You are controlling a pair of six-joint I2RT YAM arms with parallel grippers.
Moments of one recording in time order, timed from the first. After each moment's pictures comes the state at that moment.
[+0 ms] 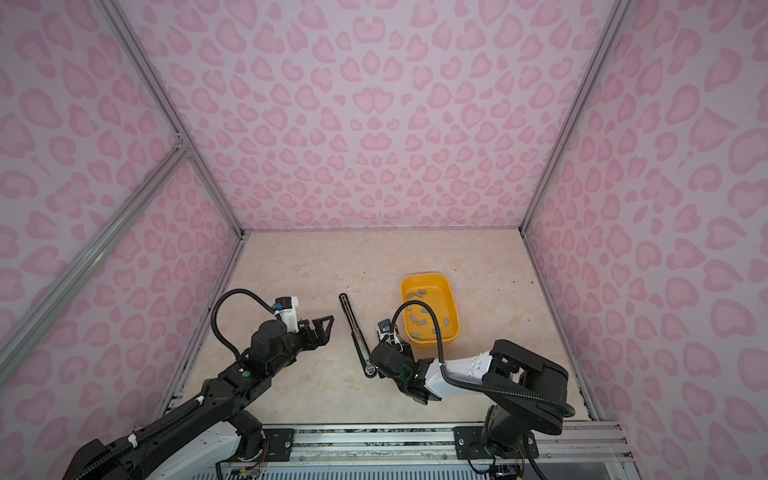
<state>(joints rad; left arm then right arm) -0.55 0.88 0.33 0.12 -0.08 -0.63 1.10 1.56 0.56 0.19 0.52 0.53</state>
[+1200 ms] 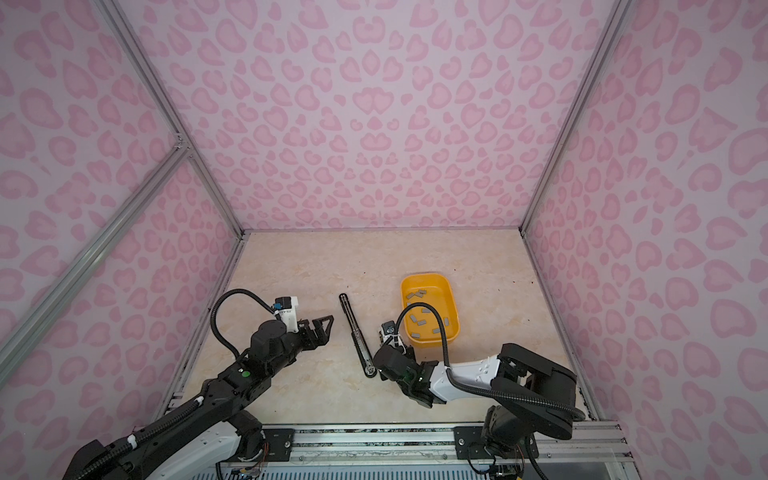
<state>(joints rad) -0.55 0.87 0.33 0.12 -0.08 -0.63 1.12 1.50 0.53 0.19 0.52 0.58</state>
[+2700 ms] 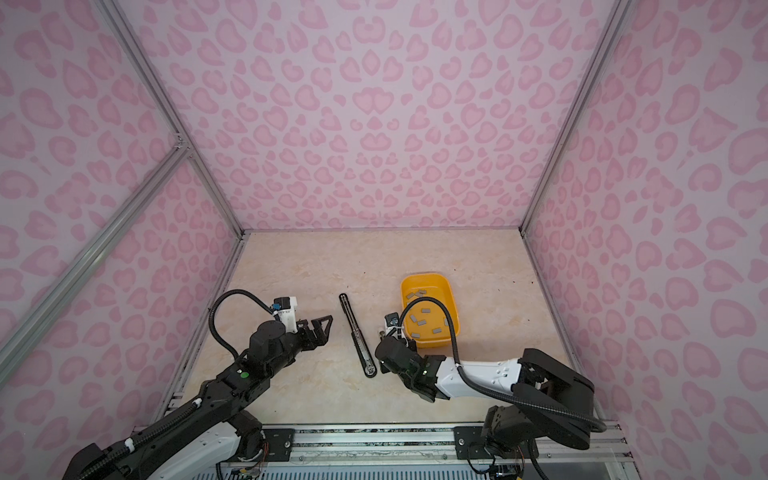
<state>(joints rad) -0.55 0.85 0.33 0.10 -0.09 -0.63 1.08 1.36 0.59 0.05 0.49 0.60</state>
